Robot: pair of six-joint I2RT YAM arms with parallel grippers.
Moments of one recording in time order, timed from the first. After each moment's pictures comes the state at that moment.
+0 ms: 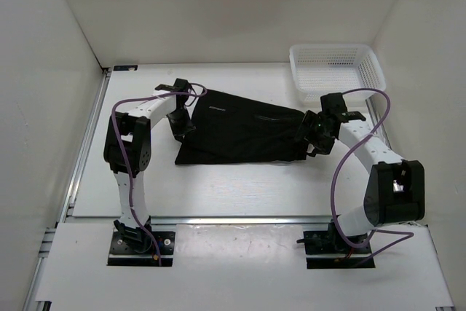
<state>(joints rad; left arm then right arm) -0.27 2.03 1.53 -0.94 -0.02 -0.58 0.15 1.46 1.01 -0.67 -0.14 0.57</state>
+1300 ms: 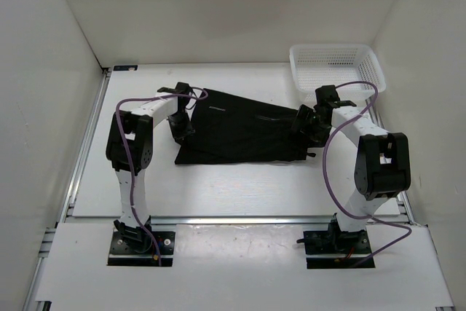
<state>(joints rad) -0.27 2.06 1.51 -0.92 -0.05 -0.57 0.13 1.71 1.16 -0.64 -0.18 0.53</state>
